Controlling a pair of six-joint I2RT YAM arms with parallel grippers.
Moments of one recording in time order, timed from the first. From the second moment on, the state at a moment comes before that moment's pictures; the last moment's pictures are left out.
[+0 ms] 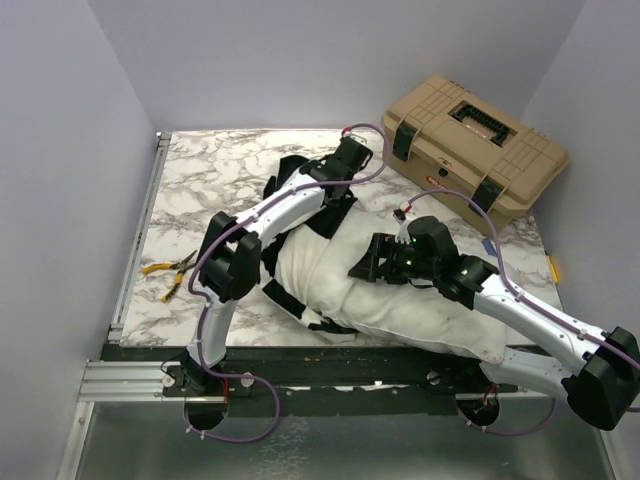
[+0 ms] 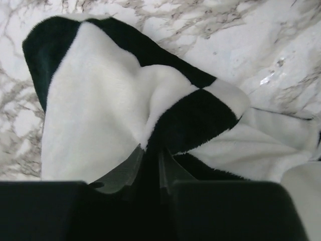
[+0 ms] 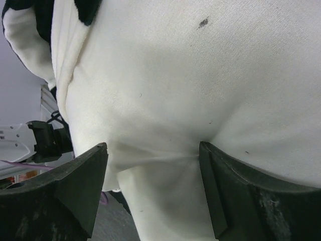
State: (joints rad) left arm -0.69 2.07 1.87 -0.63 -0.43 -0.13; right arm 0.69 1.06 0.73 -0.29 -0.23 0.73
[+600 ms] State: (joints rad) left arm -0.21 1.45 1.43 -0.53 -0.62 -0.36; right arm 0.69 1.09 0.72 -0.24 -0.31 0.73
